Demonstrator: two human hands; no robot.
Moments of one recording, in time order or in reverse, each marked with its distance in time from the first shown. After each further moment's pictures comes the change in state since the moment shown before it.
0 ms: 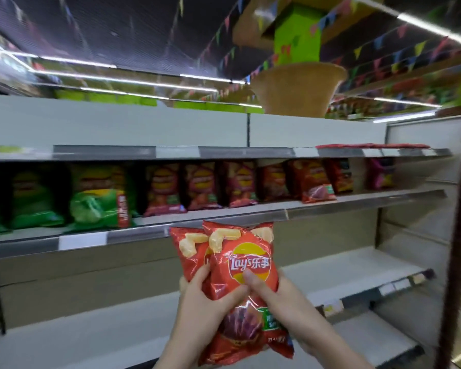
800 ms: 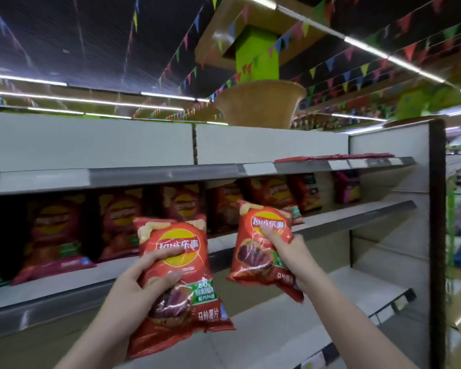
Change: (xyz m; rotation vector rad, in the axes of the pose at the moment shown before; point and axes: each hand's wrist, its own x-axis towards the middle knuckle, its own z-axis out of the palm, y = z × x) left_hand 0.178 0.026 0.081 -0.173 -0.160 0.066; right_hand 0.228 0.002 -0.203 0.110 0.418 -0.034
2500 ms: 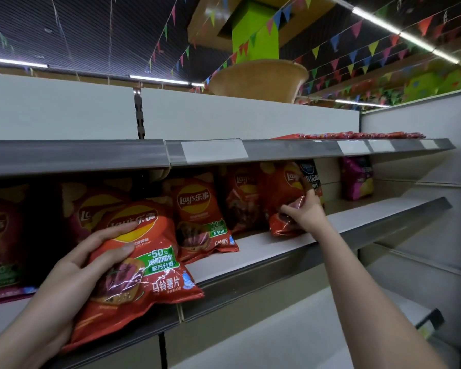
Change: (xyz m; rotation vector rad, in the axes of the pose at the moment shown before) left_hand 0.180 -0.052 0.075 -0.034 -0.025 0.097; right_hand 0.285 0.013 -0.102 -0.554 0.242 -0.218
